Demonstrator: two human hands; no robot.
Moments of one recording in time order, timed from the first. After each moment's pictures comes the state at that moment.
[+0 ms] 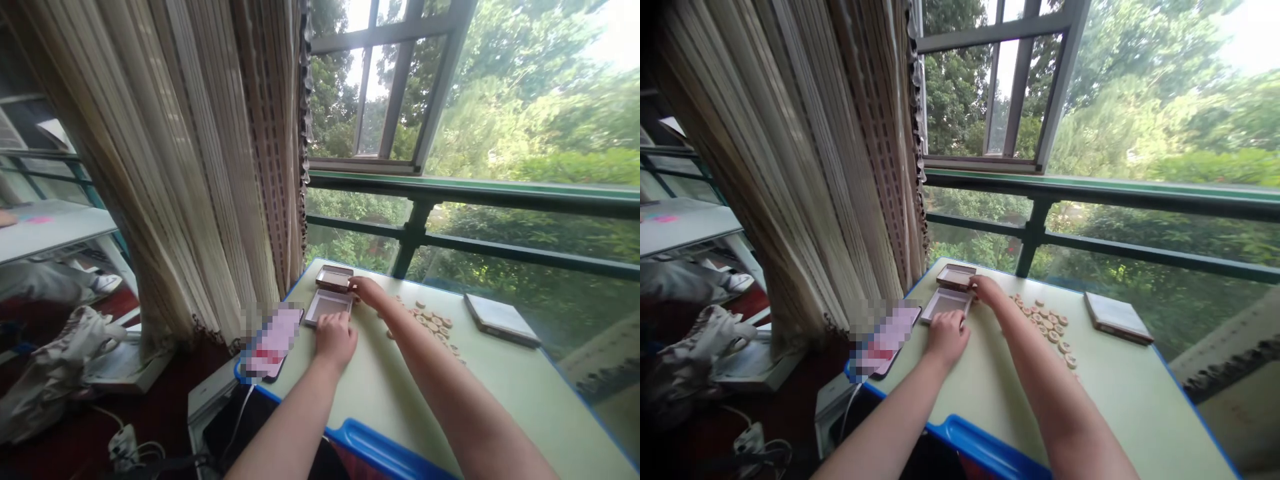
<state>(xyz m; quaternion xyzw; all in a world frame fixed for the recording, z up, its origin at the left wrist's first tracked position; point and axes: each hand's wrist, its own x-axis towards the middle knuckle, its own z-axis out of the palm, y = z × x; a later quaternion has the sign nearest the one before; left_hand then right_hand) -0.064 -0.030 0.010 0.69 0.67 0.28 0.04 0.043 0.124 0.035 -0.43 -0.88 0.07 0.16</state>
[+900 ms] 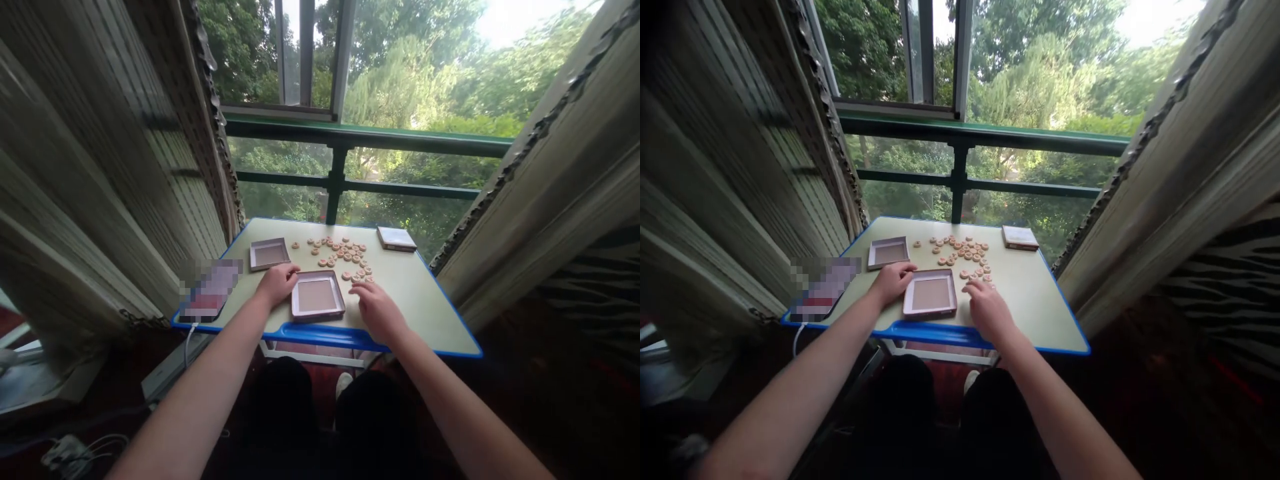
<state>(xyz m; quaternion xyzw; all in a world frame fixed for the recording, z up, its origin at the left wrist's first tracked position) -0.066 -0.049 -0.003 0.79 0.50 0.33 0.12 0.188 -0.141 0.027 -0.56 -0.80 0.02 0.21</state>
